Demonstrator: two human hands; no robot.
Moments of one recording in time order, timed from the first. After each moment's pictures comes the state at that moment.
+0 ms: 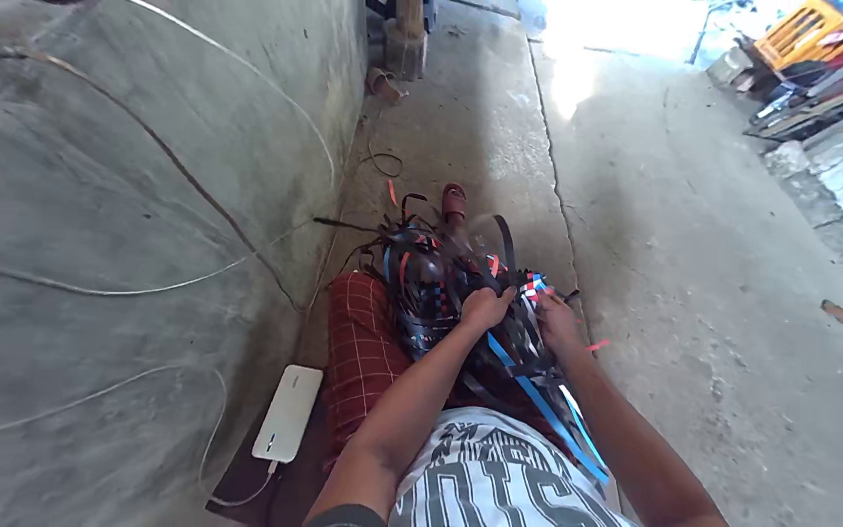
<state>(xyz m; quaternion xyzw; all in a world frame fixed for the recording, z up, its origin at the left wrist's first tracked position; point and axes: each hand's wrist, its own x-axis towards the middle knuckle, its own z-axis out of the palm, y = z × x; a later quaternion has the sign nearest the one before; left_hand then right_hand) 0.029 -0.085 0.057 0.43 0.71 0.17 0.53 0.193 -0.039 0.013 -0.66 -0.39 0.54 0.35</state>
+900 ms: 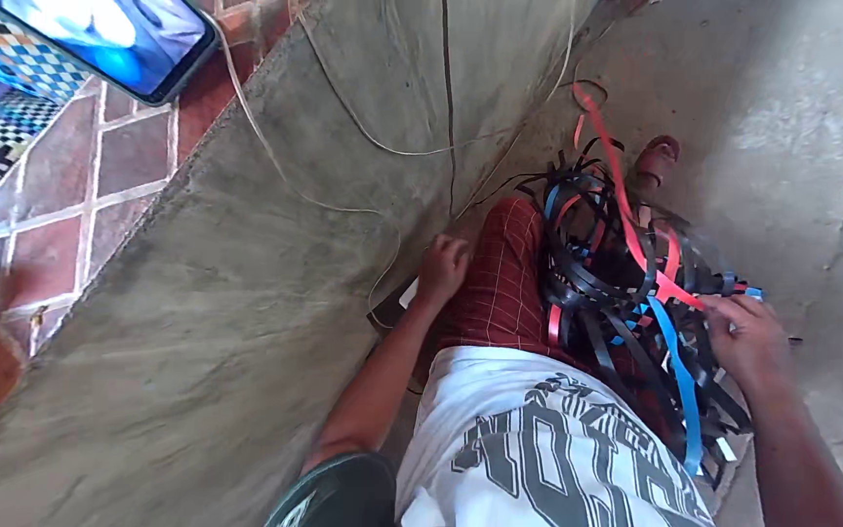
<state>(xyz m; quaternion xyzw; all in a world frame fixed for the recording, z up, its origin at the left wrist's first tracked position) -0.139 -0.331 0.020 0.35 0.89 0.25 0.13 0.206 -0.038 0.035 -0.32 -0.91 0.22 0.14</state>
